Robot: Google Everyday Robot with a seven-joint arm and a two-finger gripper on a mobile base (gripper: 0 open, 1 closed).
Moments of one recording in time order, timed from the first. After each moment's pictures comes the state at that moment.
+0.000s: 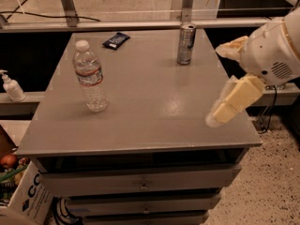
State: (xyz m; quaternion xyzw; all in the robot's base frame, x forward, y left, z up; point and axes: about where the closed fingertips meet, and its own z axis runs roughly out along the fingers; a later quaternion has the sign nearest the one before) arm 0.453 -0.135 0.957 -0.58 0.74 0.13 0.31
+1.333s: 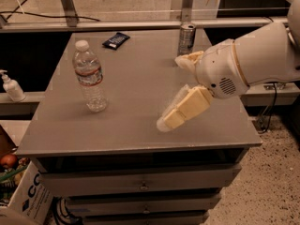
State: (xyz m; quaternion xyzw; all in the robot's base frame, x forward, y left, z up) arm 0.455 -0.044 0.938 -0.56 0.71 0.24 0.37
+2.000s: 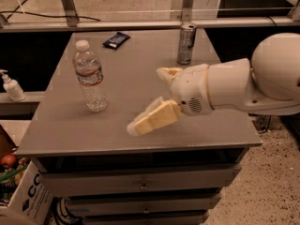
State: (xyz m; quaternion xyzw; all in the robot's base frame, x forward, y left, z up) arm 0.464 0.006 0.910 -0.50 0.69 0.30 0.43
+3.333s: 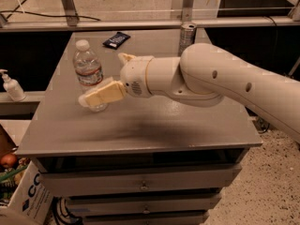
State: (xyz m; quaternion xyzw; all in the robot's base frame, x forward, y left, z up) arm 0.552 0.112 0.907 -0.45 0.66 0.33 0.51
